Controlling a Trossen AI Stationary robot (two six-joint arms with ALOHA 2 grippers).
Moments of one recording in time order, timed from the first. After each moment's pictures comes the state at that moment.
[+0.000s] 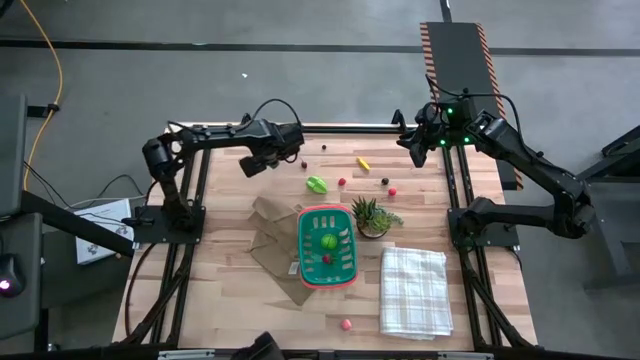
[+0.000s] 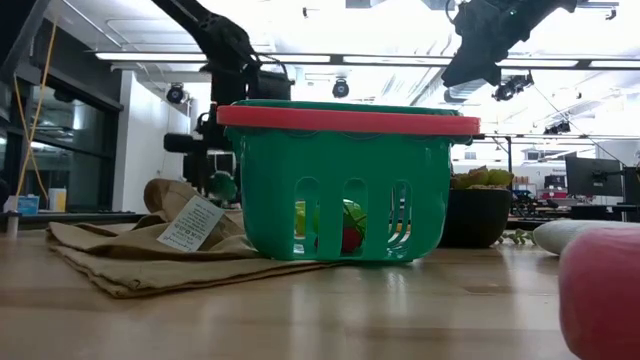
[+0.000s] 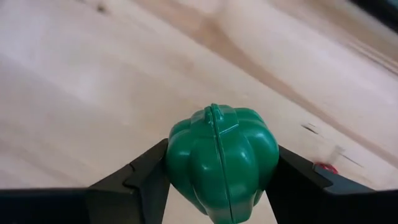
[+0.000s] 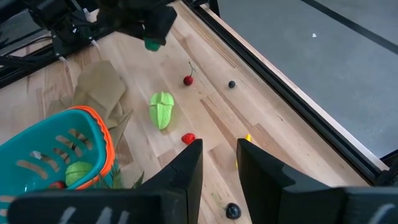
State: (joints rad) left arm 0.63 1.80 1.28 -0.97 -0.29 -1.58; right arm -0.78 1.01 1.05 -0.71 -0.35 -0.04
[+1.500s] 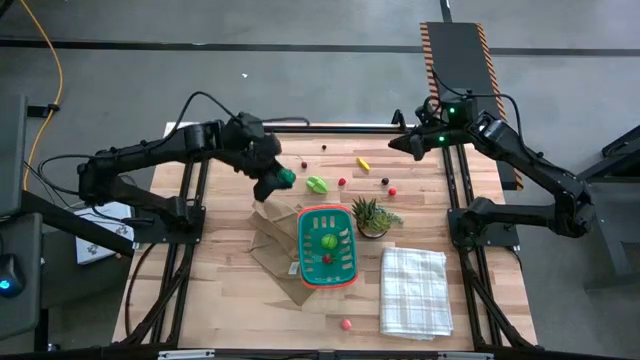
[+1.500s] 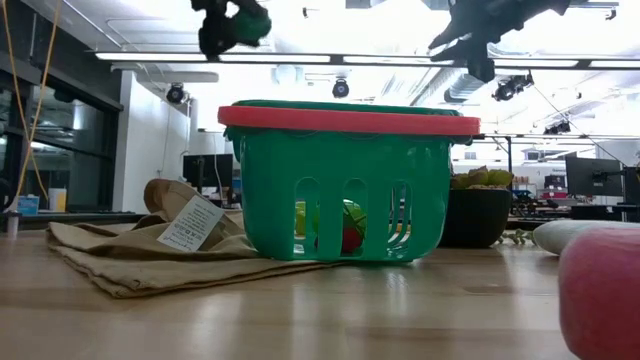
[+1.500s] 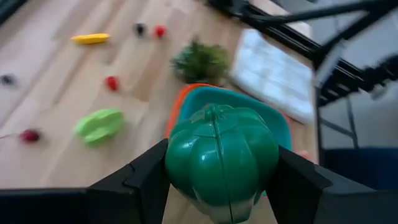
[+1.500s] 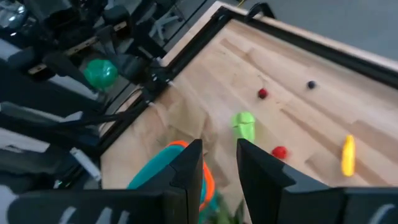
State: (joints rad) left arm 0.38 1.25 1.28 -0.78 0.30 -0.24; right arm -0.74 1.01 1.05 -0.58 -0.58 0.40
